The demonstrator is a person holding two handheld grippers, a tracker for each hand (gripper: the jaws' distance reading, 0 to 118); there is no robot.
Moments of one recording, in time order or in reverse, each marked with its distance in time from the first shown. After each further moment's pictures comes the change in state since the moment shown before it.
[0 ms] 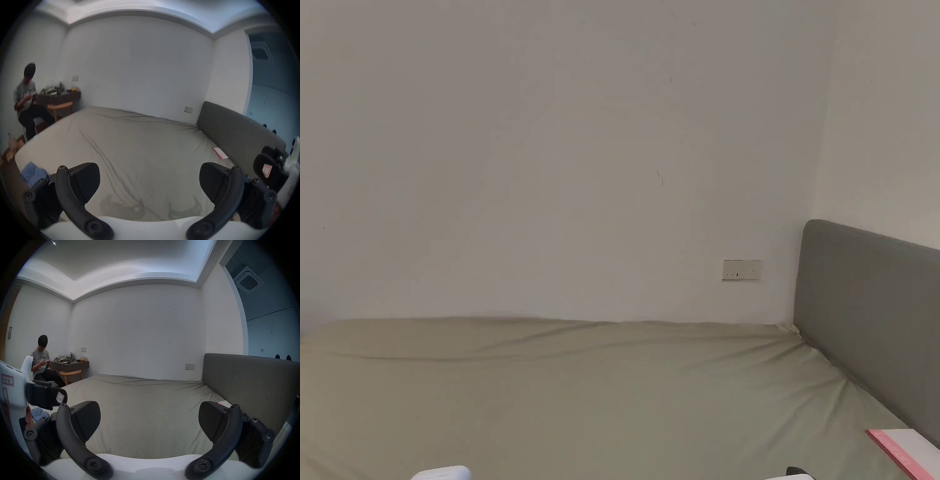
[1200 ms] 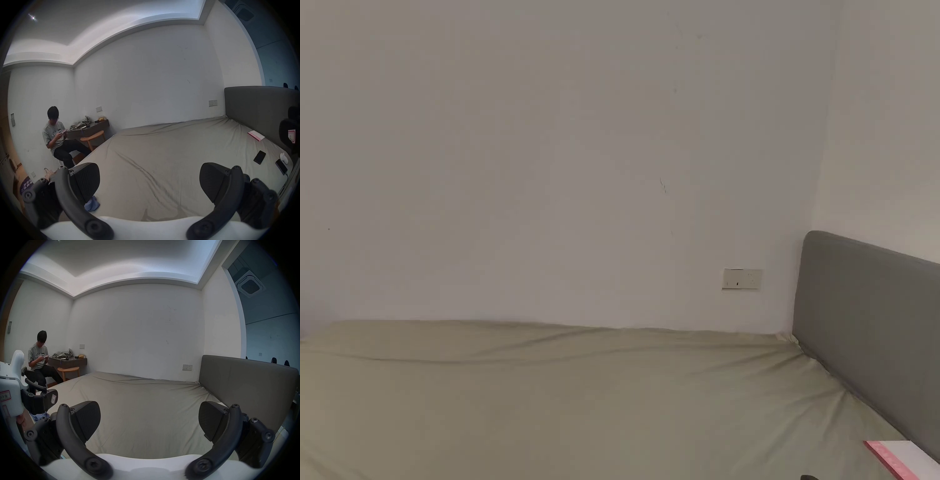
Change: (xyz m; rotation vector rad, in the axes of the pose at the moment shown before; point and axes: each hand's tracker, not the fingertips) left arm 0.036 -0.020 0.028 0.134 0.354 -0.336; right arm 0.003 0.004 0.010 -0.009 -0.020 0.039
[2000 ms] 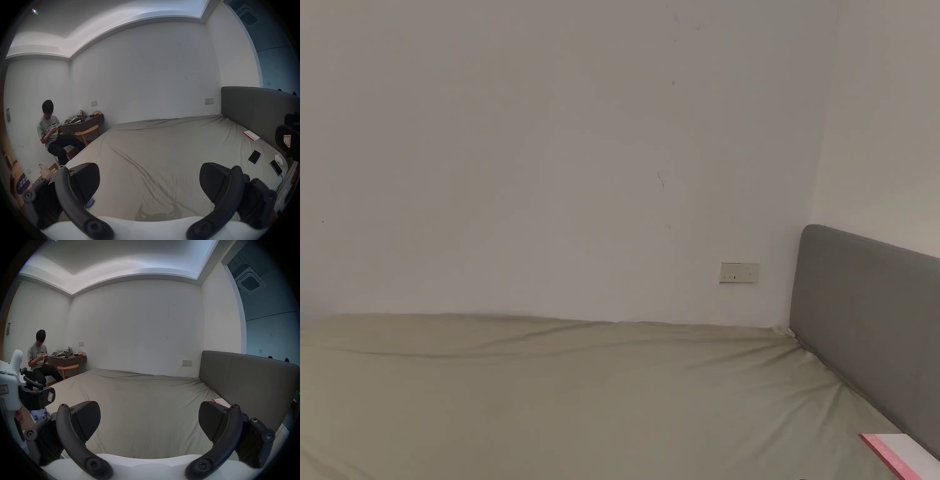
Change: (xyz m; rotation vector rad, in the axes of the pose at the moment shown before) left arm -0.008 -0.003 -0.010 -0.048 -0.057 0.035; right arm 0.006 -0.009 -0.007 -0.038 -0.001 -0.011
